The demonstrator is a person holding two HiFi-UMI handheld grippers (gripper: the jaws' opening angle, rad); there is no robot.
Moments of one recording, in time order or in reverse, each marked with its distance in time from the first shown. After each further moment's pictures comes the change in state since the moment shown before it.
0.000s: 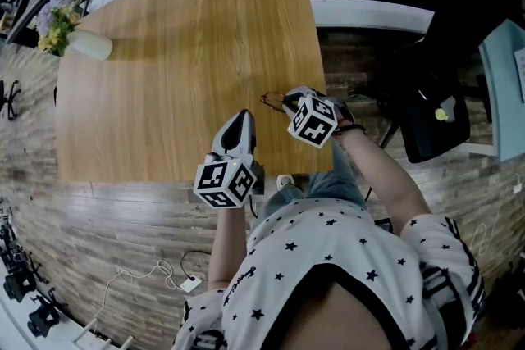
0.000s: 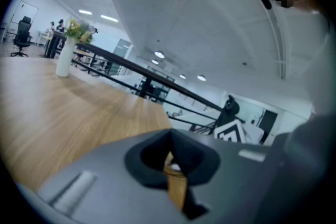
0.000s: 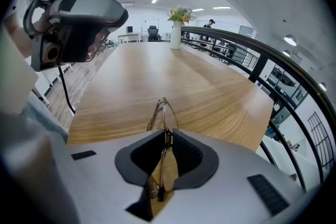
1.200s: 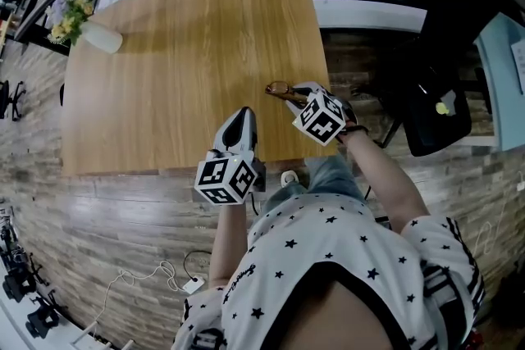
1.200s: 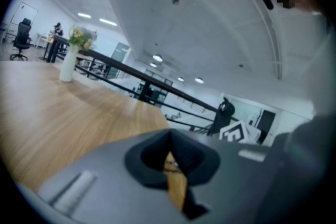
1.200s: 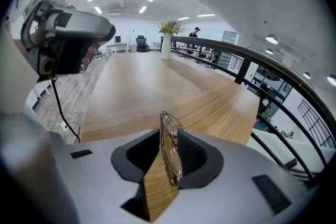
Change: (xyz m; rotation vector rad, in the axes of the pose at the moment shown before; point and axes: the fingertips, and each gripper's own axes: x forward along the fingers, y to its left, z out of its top) left arm -0.050 -0.003 -0.002 0.016 -0.033 -0.016; right arm -0.029 0.027 0.011 0.113 -0.088 -0.103
